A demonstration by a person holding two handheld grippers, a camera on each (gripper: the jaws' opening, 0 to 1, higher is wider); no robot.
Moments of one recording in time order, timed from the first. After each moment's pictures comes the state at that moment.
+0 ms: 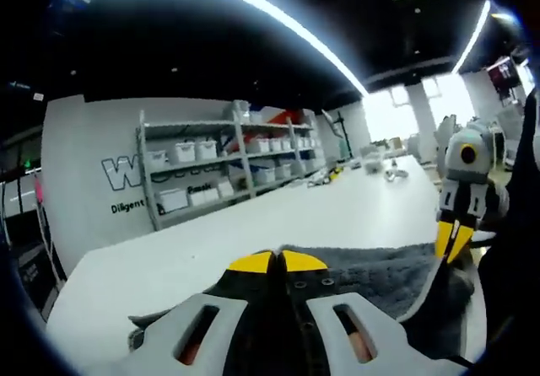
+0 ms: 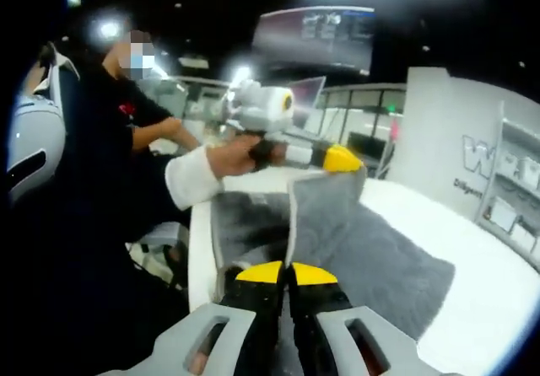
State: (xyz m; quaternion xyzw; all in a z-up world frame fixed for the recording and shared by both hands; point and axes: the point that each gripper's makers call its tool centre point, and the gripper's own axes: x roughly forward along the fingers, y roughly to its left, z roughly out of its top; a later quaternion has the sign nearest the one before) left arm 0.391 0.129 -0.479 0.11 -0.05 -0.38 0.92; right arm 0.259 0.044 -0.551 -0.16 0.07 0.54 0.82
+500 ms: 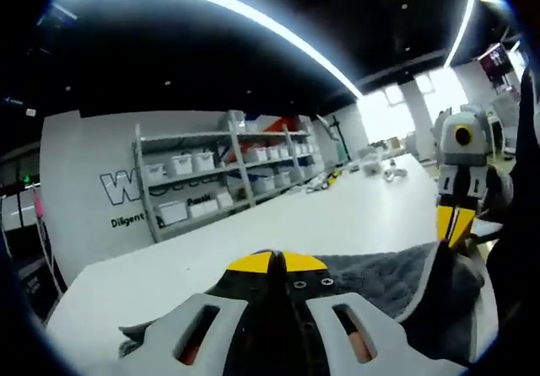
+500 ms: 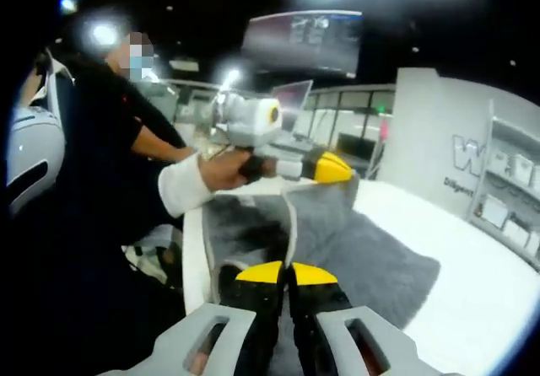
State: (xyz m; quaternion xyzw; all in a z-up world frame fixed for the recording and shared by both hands) left arm 0.394 0.105 -0.479 0.11 -0.07 -0.39 0.91; right arm 0.269 0.025 -0.539 -0.16 0.06 0.52 0.84
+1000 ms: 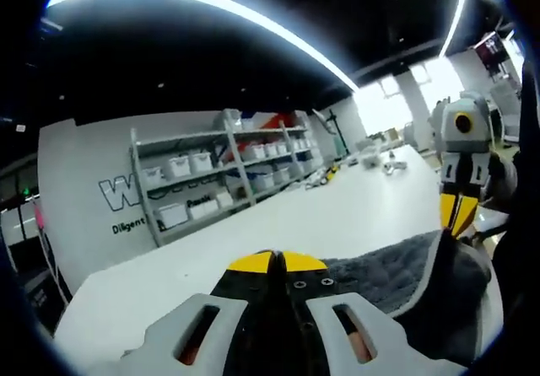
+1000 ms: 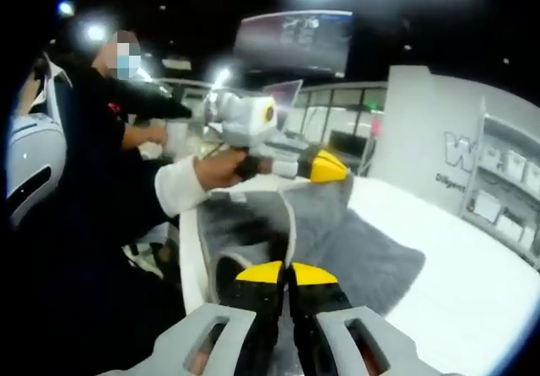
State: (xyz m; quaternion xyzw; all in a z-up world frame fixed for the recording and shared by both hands) left arm 0.393 0.082 -0.475 0.14 -0.07 -0.39 0.91; right arm 0.271 -0.002 -0.533 -0.16 0.06 0.50 0.85
